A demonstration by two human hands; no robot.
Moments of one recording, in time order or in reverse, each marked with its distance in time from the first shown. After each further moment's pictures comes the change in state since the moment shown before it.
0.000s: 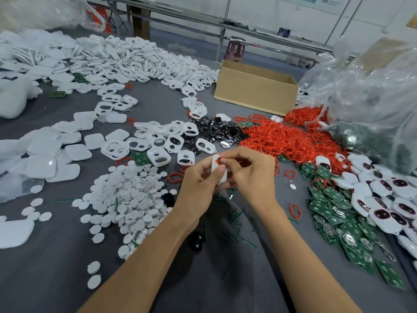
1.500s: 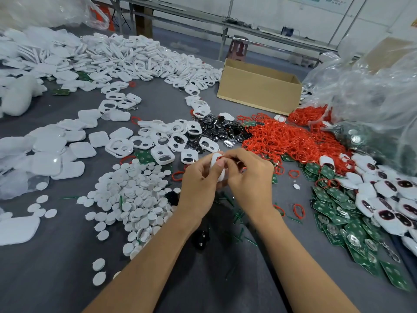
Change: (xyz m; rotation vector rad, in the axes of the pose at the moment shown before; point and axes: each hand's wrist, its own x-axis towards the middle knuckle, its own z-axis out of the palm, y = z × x) left_hand 0.002 -0.006 -0.003 0.084 0.091 0.087; right_hand -0.012 -0.005 0.011 -0.212 0.095 -0.189
